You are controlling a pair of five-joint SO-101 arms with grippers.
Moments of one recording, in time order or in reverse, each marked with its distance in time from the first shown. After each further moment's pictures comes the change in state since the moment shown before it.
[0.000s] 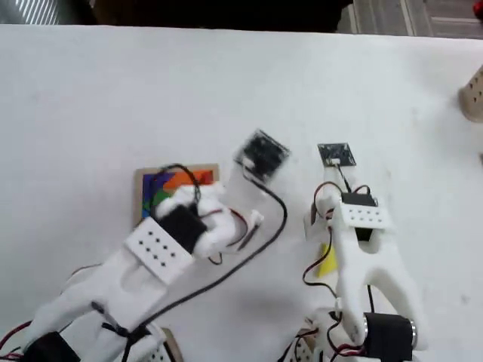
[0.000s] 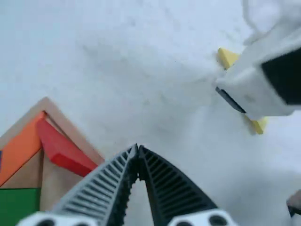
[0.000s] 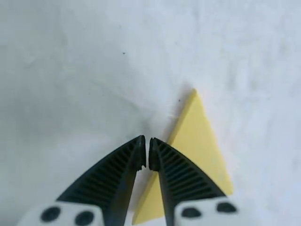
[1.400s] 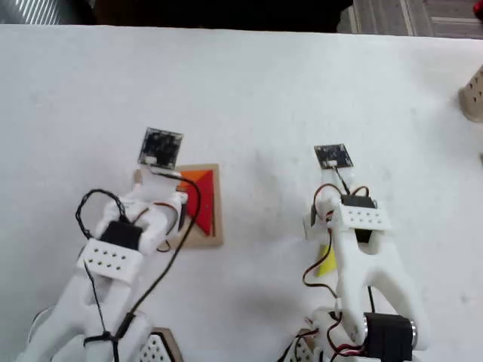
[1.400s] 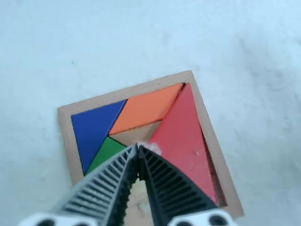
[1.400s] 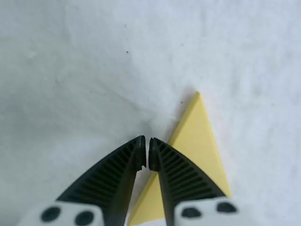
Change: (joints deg) left arm -28.9 -12.5 24.8 -18.8 0.0; right arm 0.1 -0.1 1.4 -1.6 2.8
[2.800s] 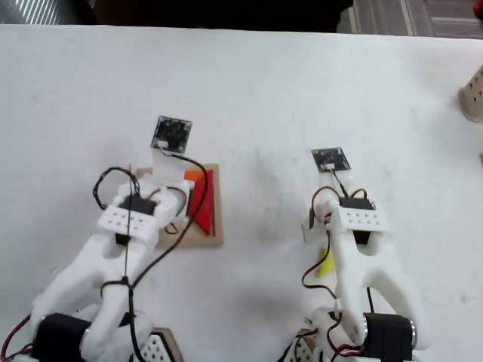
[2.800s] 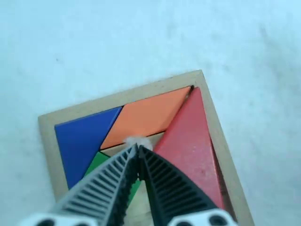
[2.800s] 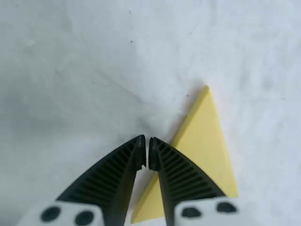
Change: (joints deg) left arm 0.1 23.4 -9.0 -7.4 0.0; right arm -0.6 0.0 1.1 0.0 0.0
